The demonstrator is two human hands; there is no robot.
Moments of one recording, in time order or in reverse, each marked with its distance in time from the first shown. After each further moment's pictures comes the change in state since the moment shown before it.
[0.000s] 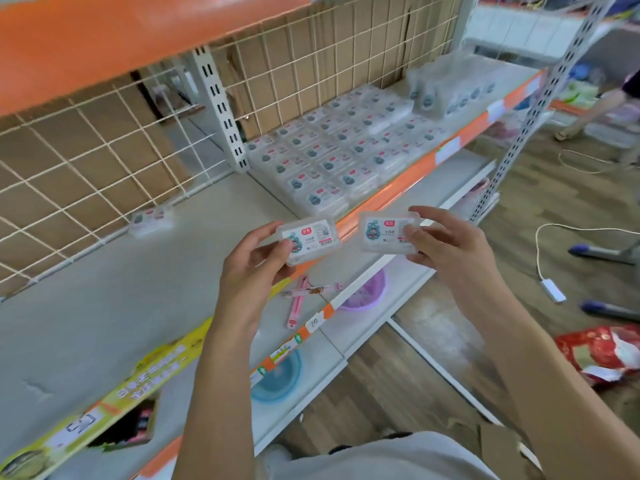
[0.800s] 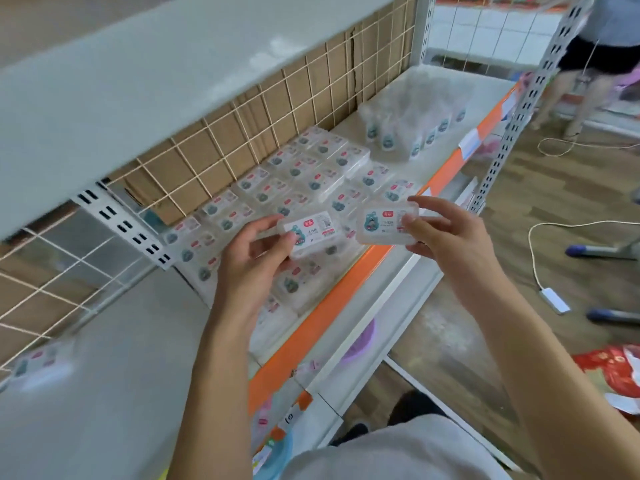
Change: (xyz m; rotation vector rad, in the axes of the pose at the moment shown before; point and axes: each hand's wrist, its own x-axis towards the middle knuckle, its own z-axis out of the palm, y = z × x) left_hand 0.197 0.034 0.146 0.152 -0.100 0.017; right_hand 0.217 -0.025 -0.063 0.061 0.128 0.018
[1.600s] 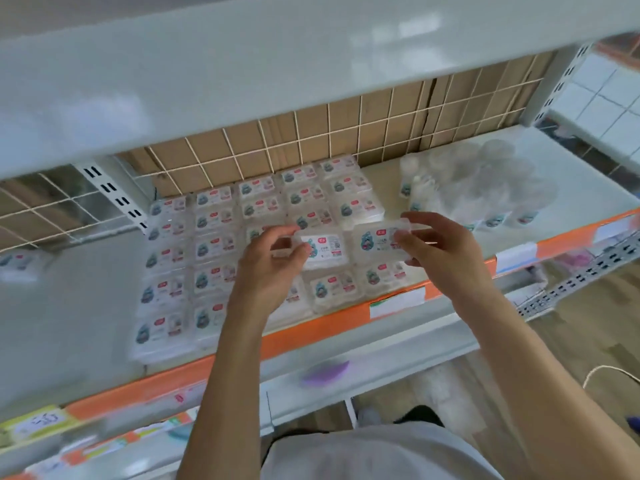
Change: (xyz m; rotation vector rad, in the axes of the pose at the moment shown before) left_hand 0.080 -0.004 0.136 0.310 0.472 -0.084; right_hand 0.223 -0.023 -0.036 -0.365 -0.500 -0.088
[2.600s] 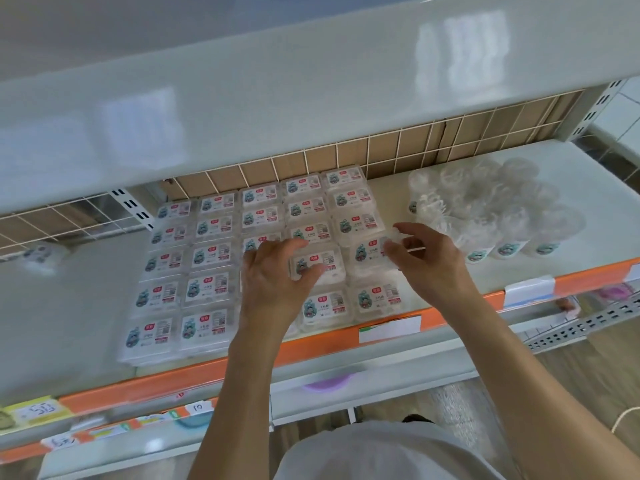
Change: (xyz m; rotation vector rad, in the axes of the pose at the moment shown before) left_hand 0.009 0.003 0.039 0.578 0.177 0.150; right_hand 0.047 0.006 -0.002 -0.225 -0.127 -0.084
